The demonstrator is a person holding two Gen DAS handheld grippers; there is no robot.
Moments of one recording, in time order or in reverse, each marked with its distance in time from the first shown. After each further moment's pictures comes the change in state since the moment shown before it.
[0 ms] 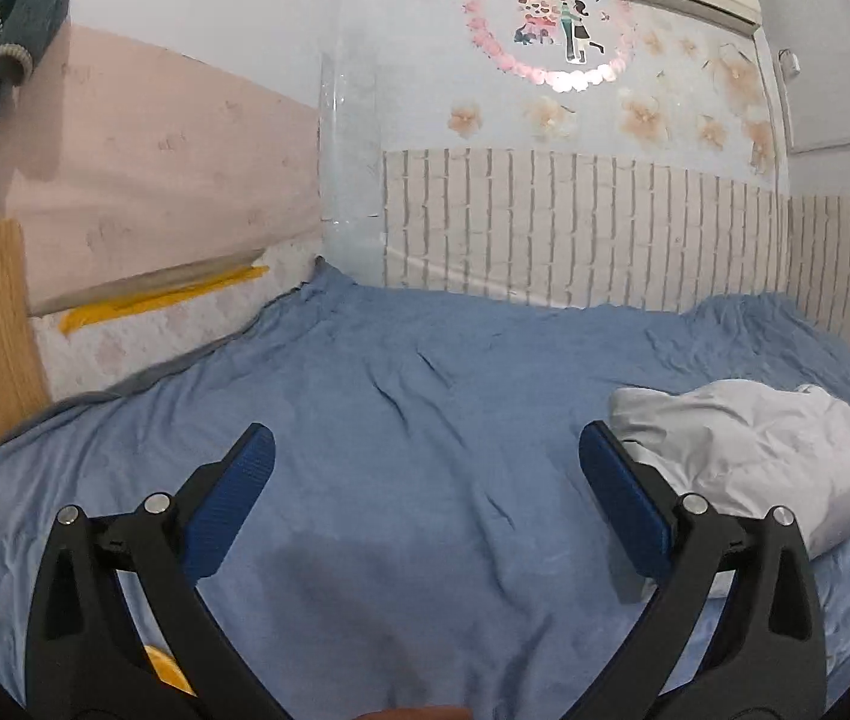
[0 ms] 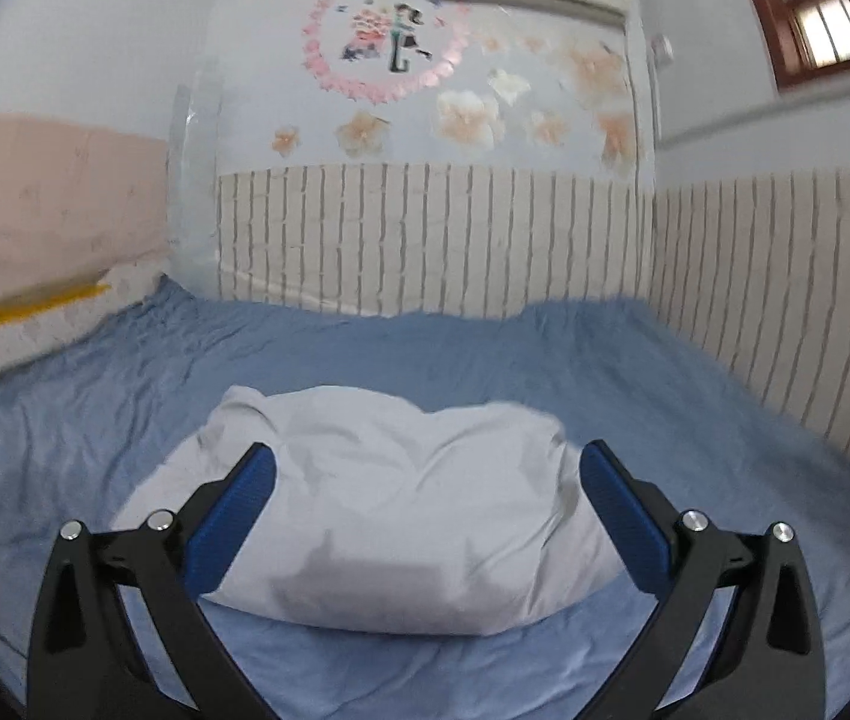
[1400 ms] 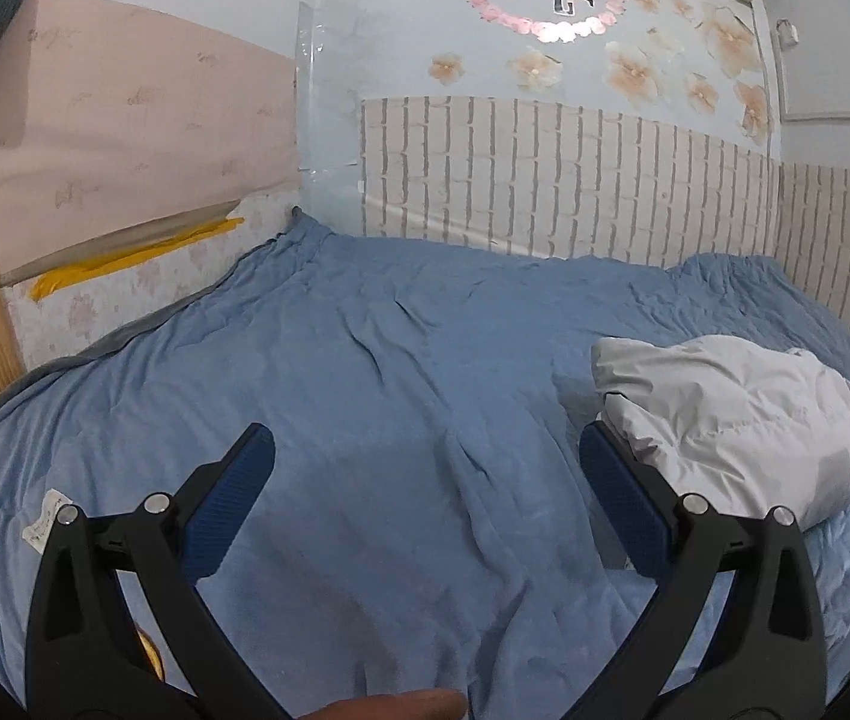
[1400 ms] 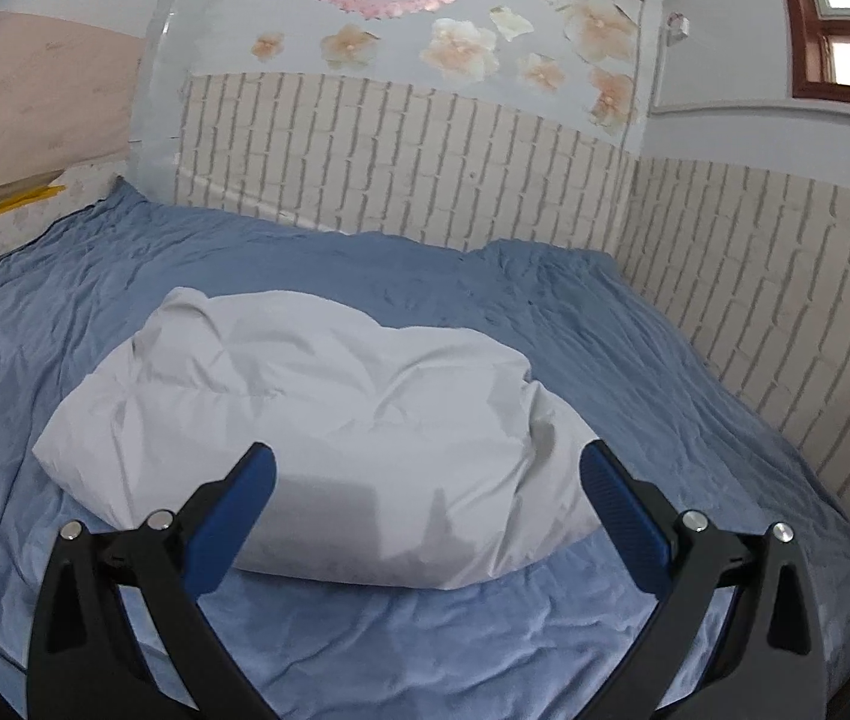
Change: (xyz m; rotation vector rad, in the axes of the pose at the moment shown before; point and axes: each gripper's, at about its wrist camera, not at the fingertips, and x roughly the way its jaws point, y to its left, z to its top) left arm 0.042 -0.011 -0.016 0.003 0.128 -0.050; right arm 0.037 0.004 -0.014 -0.047 0.199 -0.116
